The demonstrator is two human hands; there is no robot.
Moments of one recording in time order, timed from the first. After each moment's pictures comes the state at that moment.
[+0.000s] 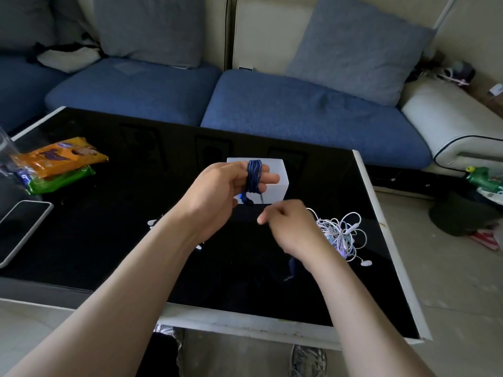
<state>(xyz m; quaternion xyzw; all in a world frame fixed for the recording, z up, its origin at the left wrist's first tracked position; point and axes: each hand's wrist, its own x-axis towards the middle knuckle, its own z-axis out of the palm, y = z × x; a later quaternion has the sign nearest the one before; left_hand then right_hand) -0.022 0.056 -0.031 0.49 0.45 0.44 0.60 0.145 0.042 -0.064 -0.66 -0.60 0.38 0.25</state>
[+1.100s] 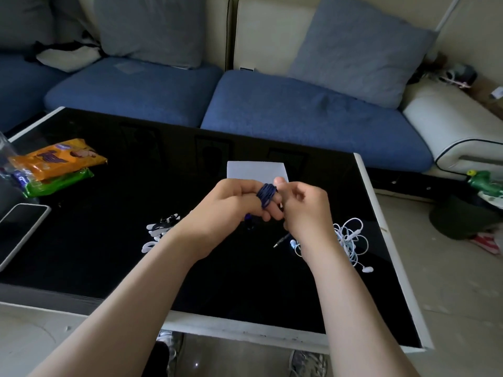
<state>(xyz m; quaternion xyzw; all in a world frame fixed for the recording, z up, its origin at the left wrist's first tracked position) -0.020 0.044 -0.033 0.57 0.44 0.39 0.57 0.145 0.068 -0.062 -0.63 -0.50 0.37 0.46</state>
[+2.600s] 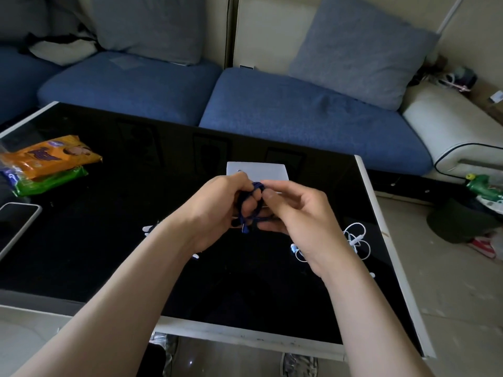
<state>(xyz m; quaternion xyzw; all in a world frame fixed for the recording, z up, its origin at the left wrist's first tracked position) -0.024 0.063 -0.028 0.41 0.49 0.38 0.67 0.144 0.047 -0.038 -0.50 -0.51 0.54 0.45</state>
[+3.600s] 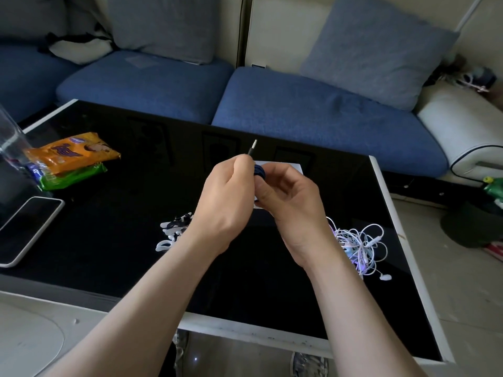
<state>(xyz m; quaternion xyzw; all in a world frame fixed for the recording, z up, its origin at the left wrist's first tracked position) -0.032 0.045 -0.016 0.50 0.56 0.52 0.41 0.096 0.054 -0.042 -0.42 -0.53 0.53 0.51</state>
